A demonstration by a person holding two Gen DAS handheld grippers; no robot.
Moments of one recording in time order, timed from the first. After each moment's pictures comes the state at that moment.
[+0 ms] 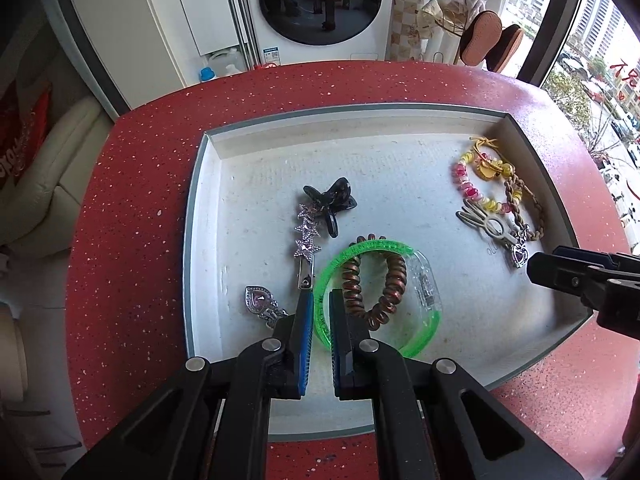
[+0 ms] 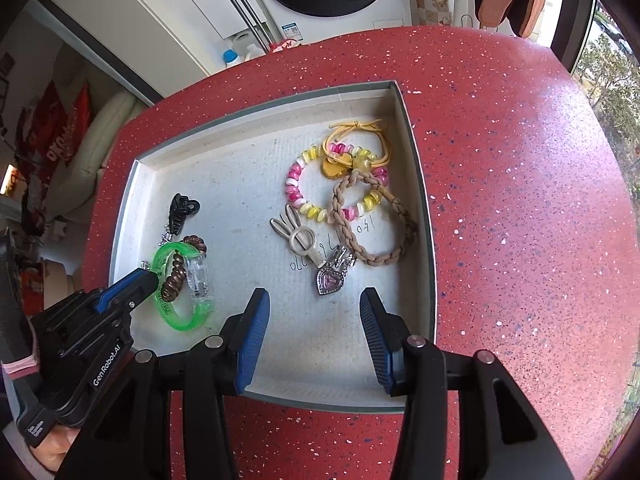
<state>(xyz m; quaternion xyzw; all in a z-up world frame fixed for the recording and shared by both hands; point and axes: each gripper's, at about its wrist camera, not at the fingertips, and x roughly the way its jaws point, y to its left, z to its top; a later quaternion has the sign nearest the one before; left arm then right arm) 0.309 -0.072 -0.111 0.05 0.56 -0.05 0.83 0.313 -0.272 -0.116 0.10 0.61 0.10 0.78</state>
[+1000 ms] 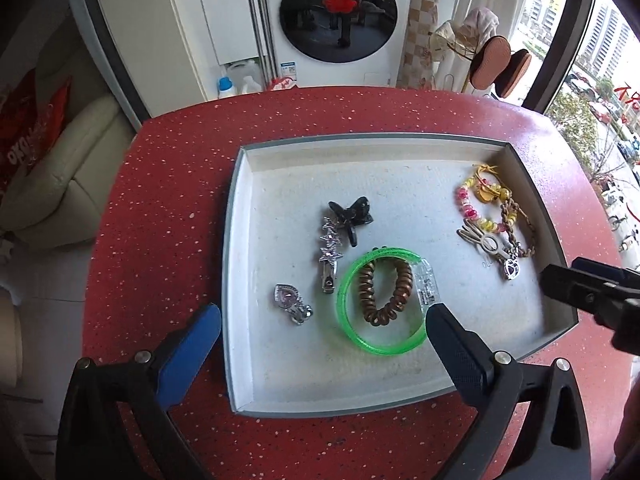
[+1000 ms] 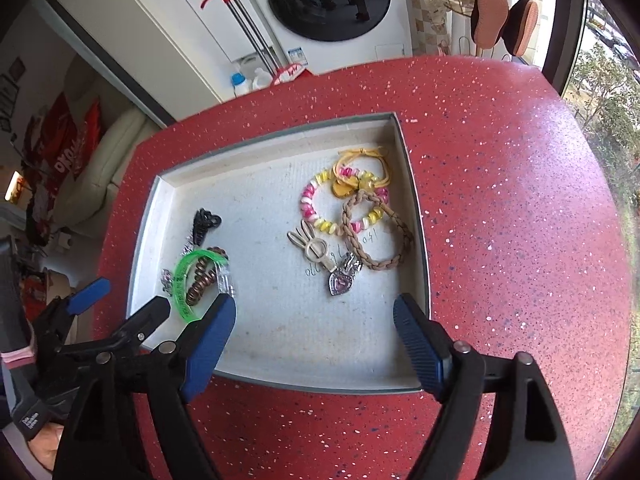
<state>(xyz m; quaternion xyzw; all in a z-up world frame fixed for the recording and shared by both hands) 0.300 -0.055 -0.099 0.03 0.53 -0.02 0.85 0.295 -0.274 -0.087 0.12 0.56 0.10 0.82</state>
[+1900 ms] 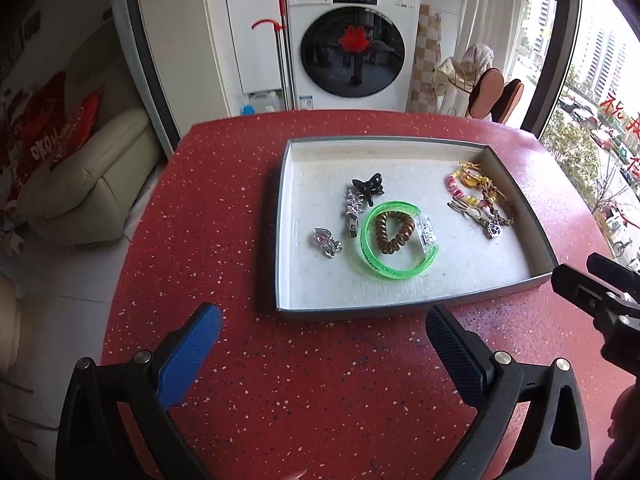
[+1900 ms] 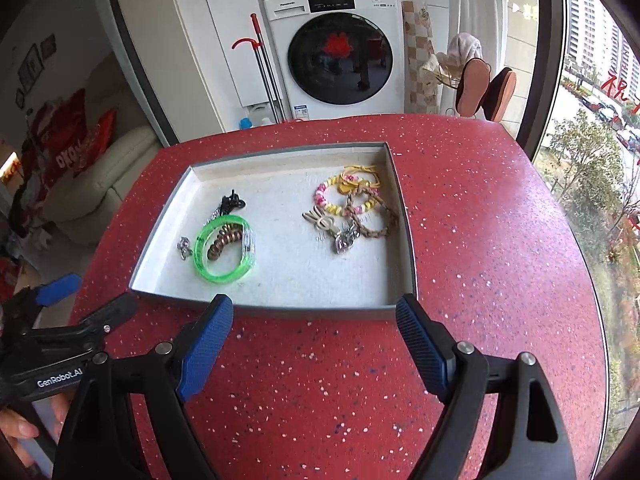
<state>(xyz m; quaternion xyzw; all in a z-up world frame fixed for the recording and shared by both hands) 0.194 -0.031 -0.071 0.02 0.46 -0.01 0.89 0.187 -0.251 -0.068 0.04 0.45 0.07 0.89</state>
